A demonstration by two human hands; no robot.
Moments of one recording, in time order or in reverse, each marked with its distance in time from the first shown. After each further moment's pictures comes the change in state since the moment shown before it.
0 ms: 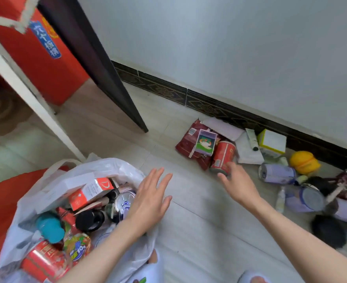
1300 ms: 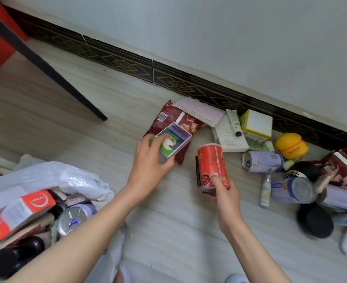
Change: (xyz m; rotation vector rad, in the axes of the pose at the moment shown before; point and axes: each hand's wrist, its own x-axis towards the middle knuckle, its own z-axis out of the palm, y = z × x) left_hand 0.137 0.027 0.061 -0.353 0.214 -0.109; right_hand 0.008 0.045 0.057 1.070 0.250 0.558
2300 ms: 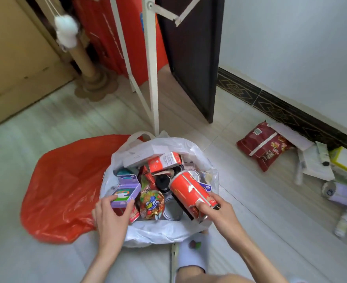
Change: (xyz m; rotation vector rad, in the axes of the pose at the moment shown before) left_hand -0.299 -0.102 -0.215 0.109 0.587 -0.806; right_hand -0.219 0.010 0.092 -0.467 -0.775 -0.060
